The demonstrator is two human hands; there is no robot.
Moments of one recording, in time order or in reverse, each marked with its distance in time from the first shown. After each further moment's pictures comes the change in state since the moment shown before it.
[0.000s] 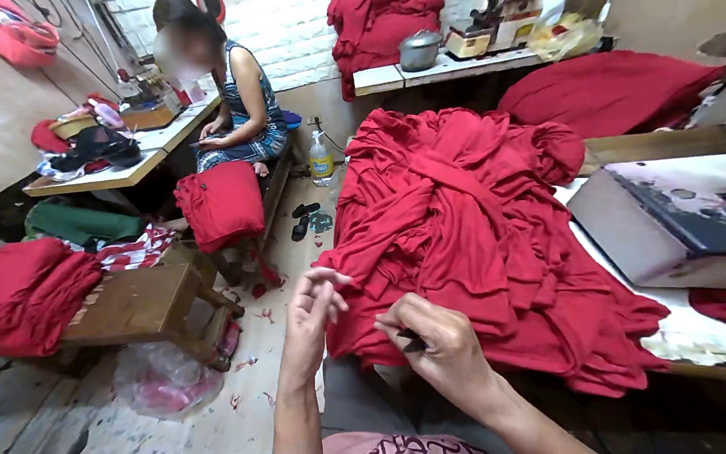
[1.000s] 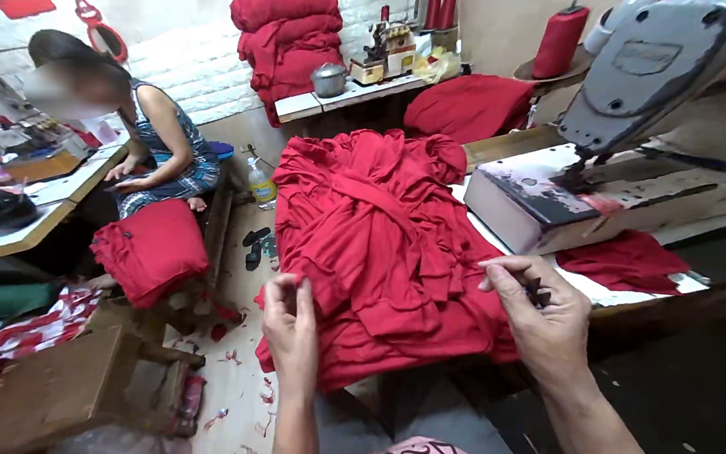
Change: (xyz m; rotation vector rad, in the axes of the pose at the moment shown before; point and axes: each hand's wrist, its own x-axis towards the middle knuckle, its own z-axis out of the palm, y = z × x) left_hand 0.030 -0.005 0.070 0.466 0.265 0.189; right_hand -0.045 0.037 -0.116 -0.005 0.497 0.335
